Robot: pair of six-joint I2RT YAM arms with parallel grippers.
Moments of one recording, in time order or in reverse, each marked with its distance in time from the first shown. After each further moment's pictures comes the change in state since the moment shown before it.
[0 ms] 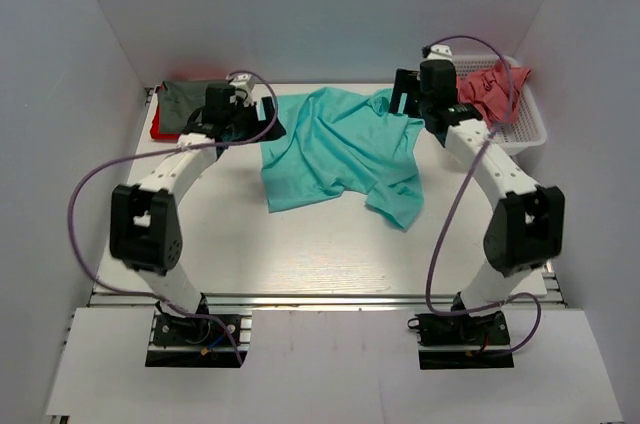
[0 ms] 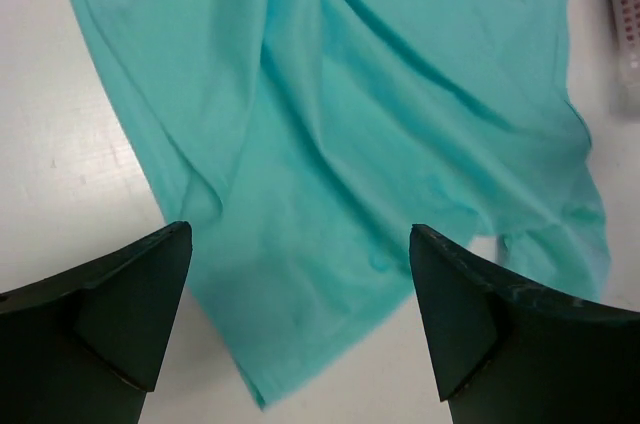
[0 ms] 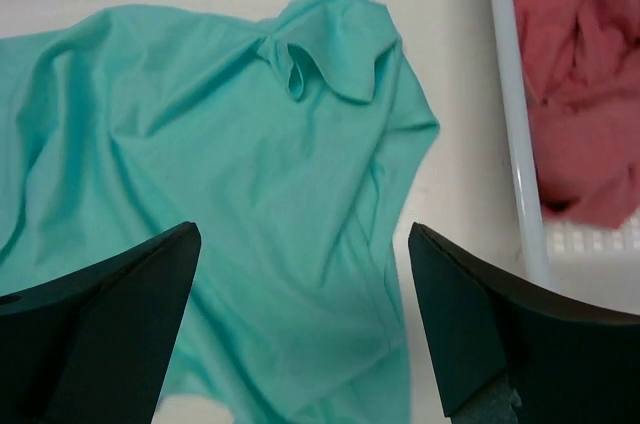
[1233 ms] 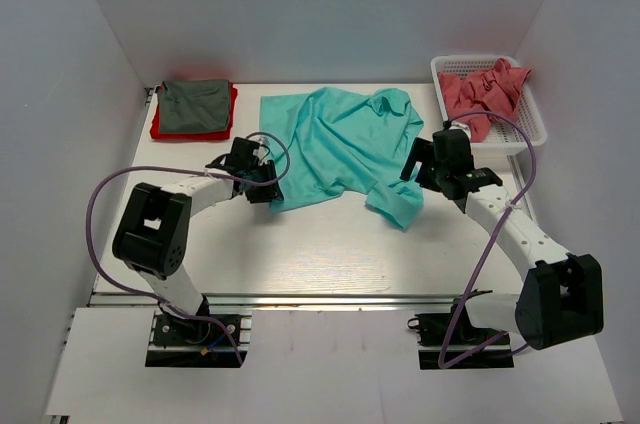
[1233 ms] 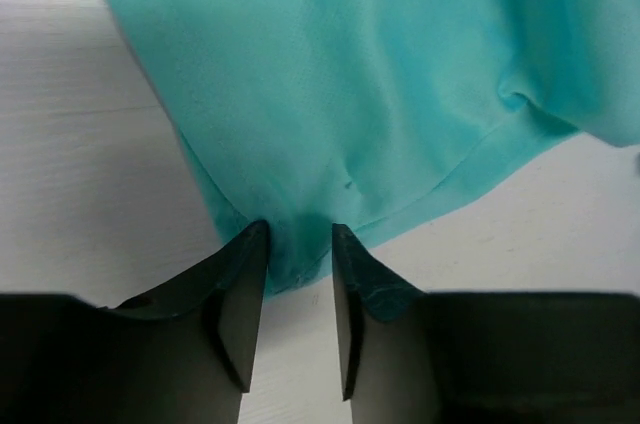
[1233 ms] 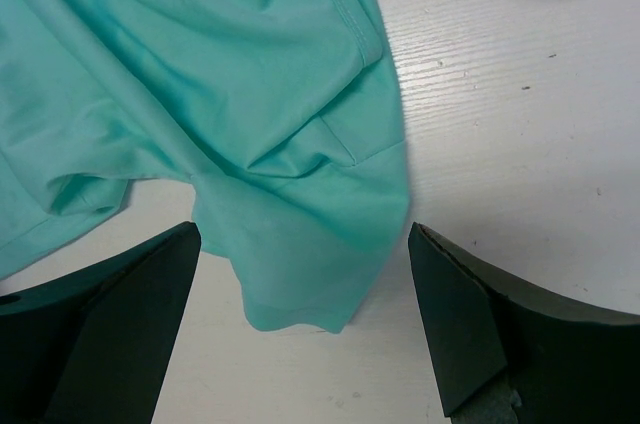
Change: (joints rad) left arm -0.123 -0.117 -0.476 0.027 -0.114 -0.171; right arm 0.000 -0.503 -0.655 -0.095 -0.058 0.286
